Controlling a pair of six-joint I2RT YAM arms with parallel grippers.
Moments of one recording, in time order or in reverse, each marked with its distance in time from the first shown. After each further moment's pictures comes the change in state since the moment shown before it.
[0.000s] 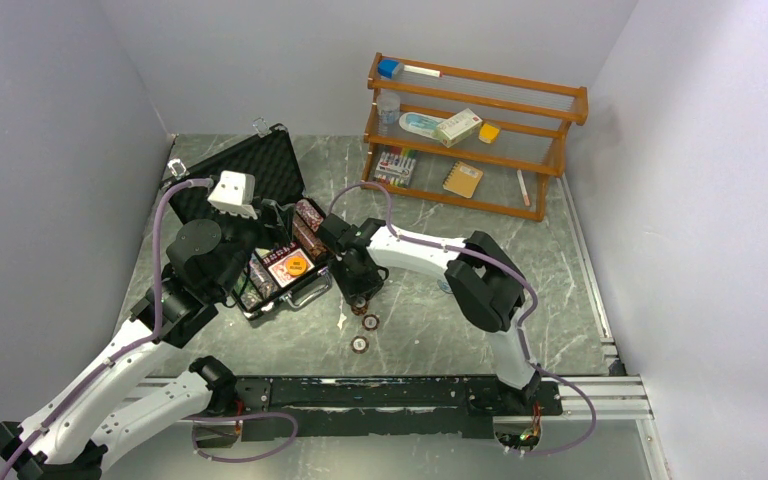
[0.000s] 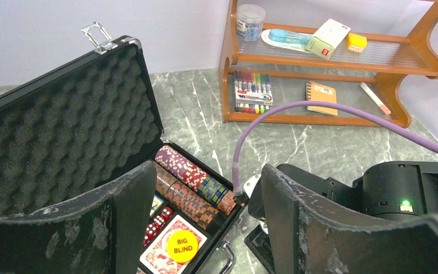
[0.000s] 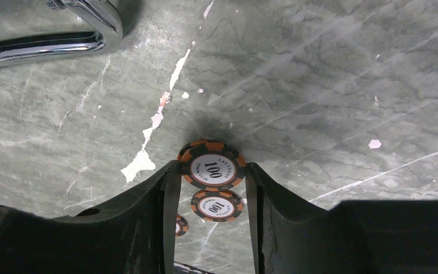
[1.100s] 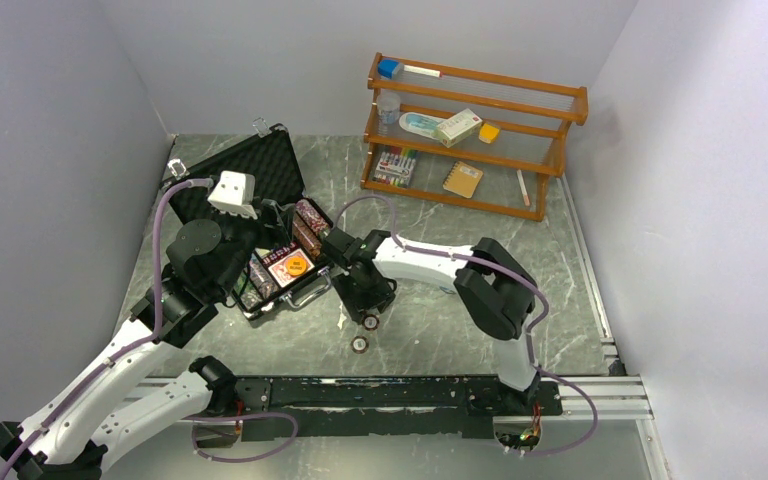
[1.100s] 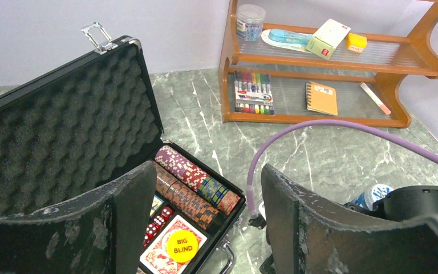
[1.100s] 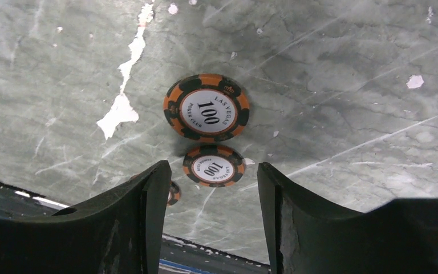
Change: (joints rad) left arm 0.000 0.000 0.000 0.000 0.000 0.000; right arm 0.037 -0.089 -0.122 -0.020 -0.021 0.018
